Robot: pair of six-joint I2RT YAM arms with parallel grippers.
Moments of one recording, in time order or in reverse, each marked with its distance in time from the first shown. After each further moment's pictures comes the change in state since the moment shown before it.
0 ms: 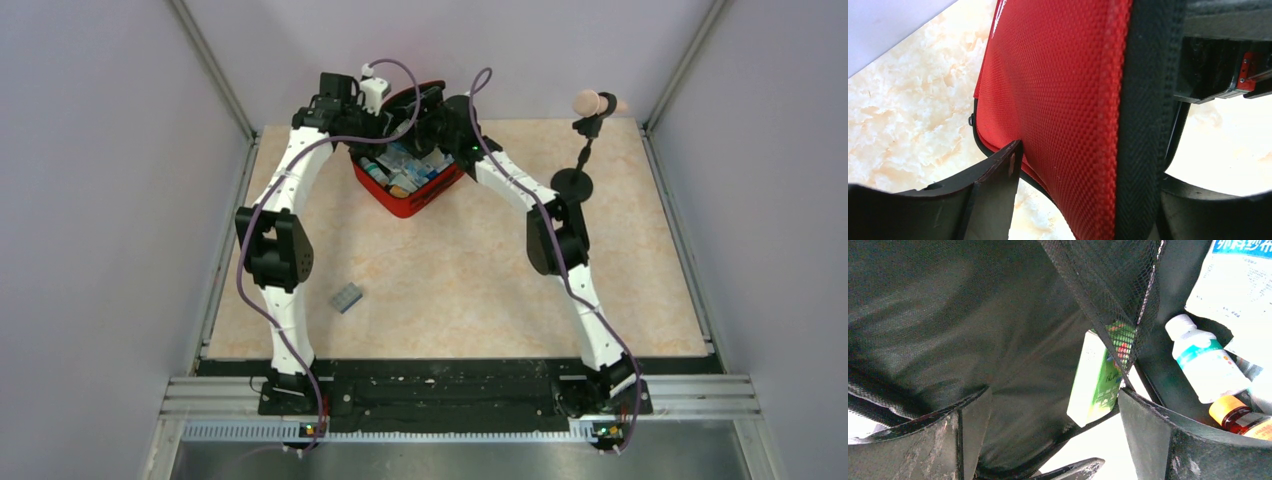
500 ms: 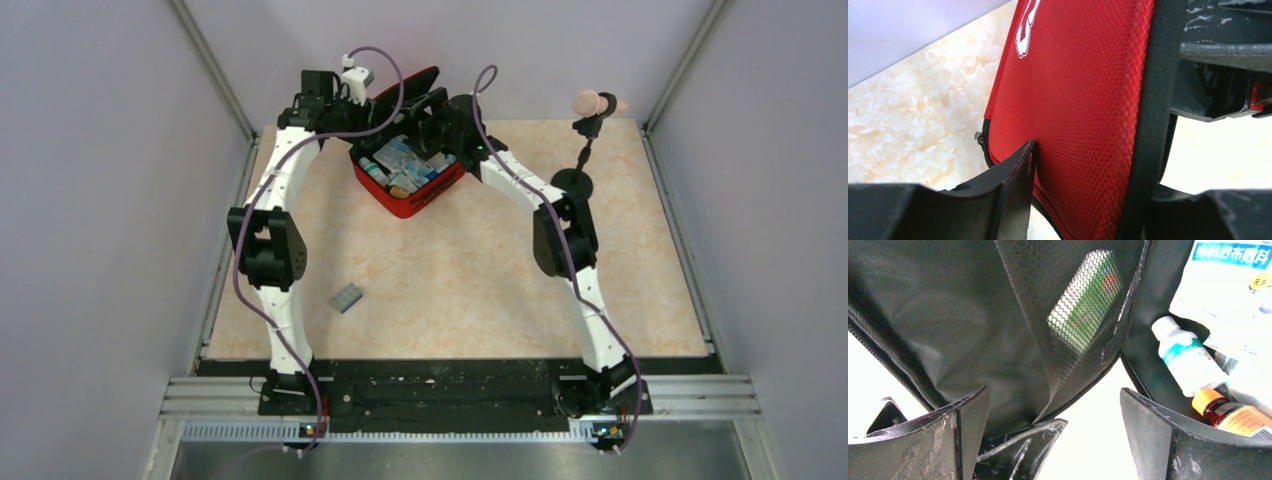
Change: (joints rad) left arm 0.062 -0.001 -0.011 0.101 0.145 -0.085; right arm -0.008 -0.087 -0.106 -0.011 0.031 -0.041
